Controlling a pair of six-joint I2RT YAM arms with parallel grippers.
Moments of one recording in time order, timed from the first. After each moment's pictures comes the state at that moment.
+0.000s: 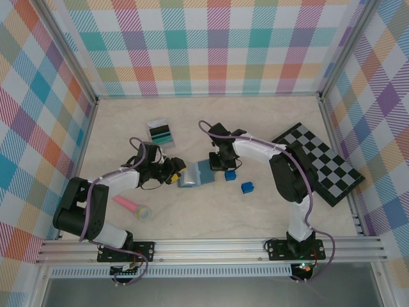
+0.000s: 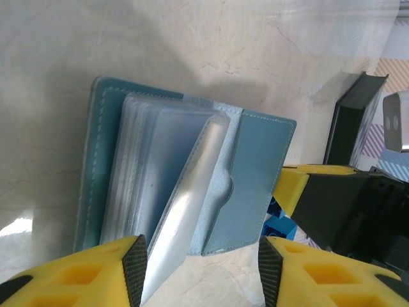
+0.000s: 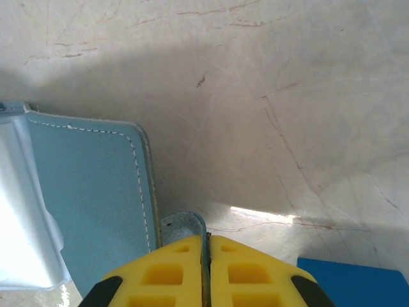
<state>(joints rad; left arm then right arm) -0.30 1.49 0.66 -0.04 0.59 -0.98 0.67 1.99 1.42 -0.76 -0.17 0.56</state>
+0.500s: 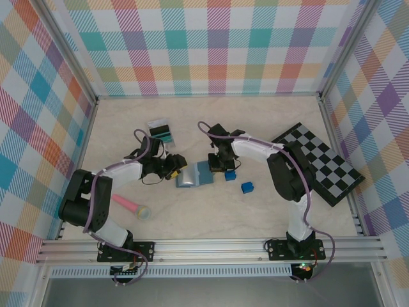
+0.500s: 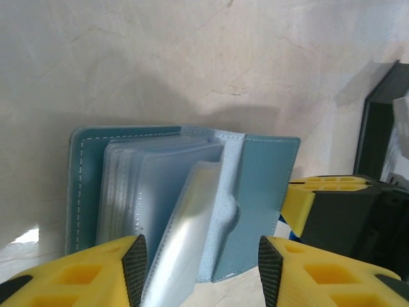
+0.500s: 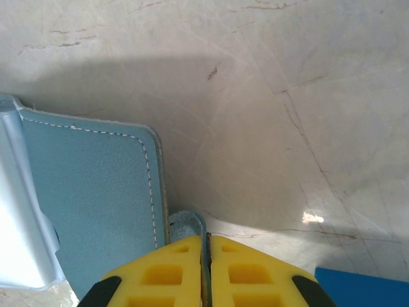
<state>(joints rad) -0.30 1.57 0.77 -0.16 0.55 -0.83 0.67 2.01 1.43 -0.76 -0.21 0.56</state>
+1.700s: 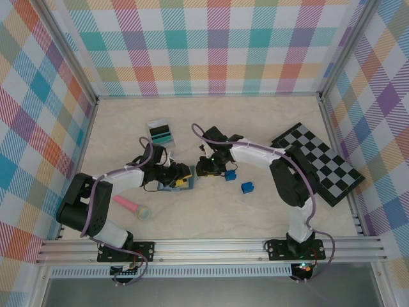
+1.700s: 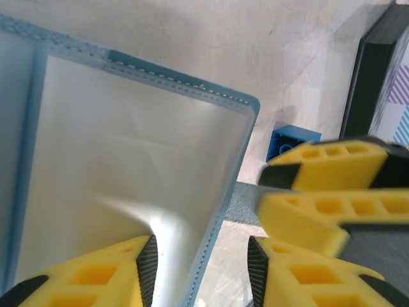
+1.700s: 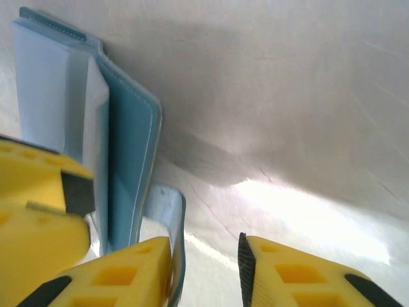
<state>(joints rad) -0.36 1.52 0.68 -0.09 0.64 -0.89 0.73 1.92 1.35 -0.62 -0.37 0.54</state>
